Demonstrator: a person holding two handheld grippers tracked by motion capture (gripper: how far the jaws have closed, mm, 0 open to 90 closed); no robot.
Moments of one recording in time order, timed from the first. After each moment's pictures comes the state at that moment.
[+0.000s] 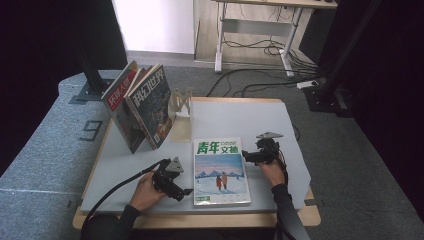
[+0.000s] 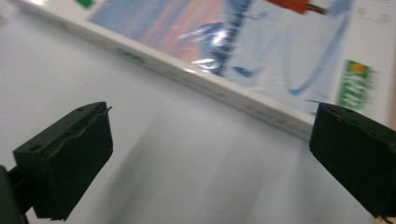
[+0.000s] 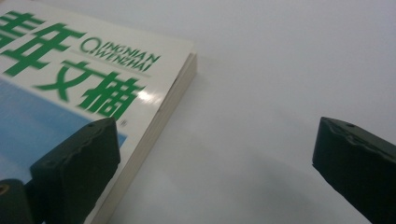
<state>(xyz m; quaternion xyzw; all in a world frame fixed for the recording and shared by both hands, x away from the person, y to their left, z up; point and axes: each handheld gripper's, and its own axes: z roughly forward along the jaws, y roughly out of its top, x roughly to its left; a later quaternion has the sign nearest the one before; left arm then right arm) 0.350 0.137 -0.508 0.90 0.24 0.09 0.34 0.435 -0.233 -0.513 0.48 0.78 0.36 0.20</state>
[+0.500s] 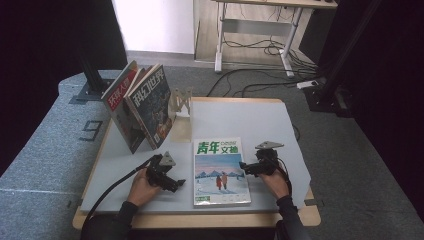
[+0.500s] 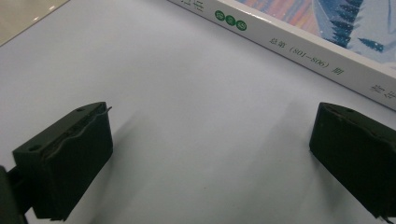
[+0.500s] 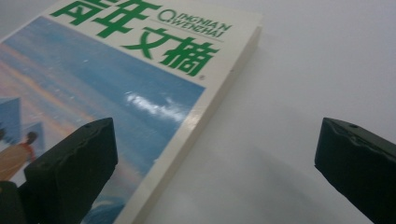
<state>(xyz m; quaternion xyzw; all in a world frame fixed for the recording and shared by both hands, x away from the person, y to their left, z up) 0.368 0.158 -0.528 0.89 0.29 0.12 0.33 0.397 -0.227 -0.512 0.43 0.80 0.38 0.16</state>
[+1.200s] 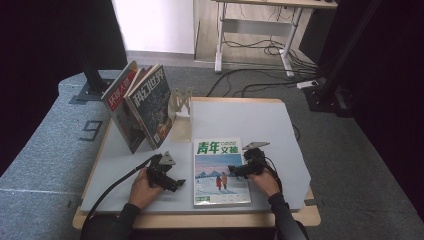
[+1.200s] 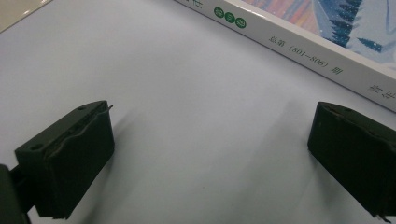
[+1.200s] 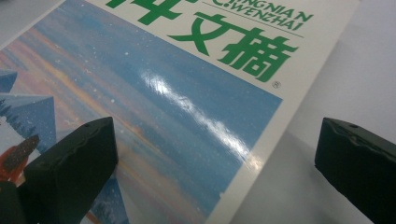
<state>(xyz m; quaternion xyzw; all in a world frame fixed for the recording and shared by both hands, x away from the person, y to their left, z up) 0.370 0.159 -0.529 0.89 0.30 0.11 0.33 0.409 -0.193 -0.523 0.42 0.83 0.36 0.11</state>
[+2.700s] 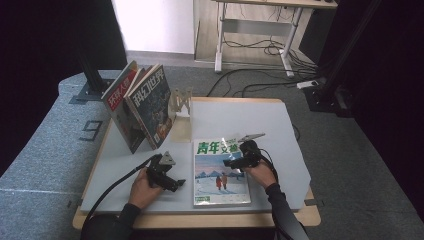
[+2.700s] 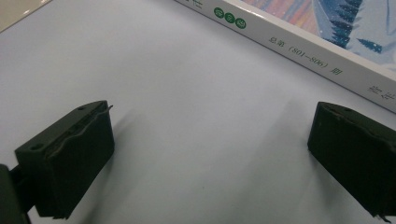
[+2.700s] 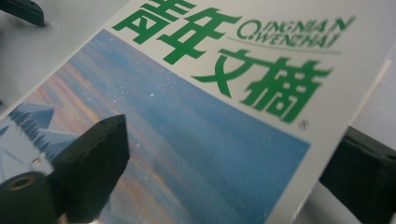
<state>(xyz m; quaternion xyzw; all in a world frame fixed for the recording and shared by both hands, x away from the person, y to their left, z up) 0.370 0.159 -0.529 0.89 0.30 0.11 0.33 0.428 -0.183 -0.510 0.40 0.83 0.38 0.06</state>
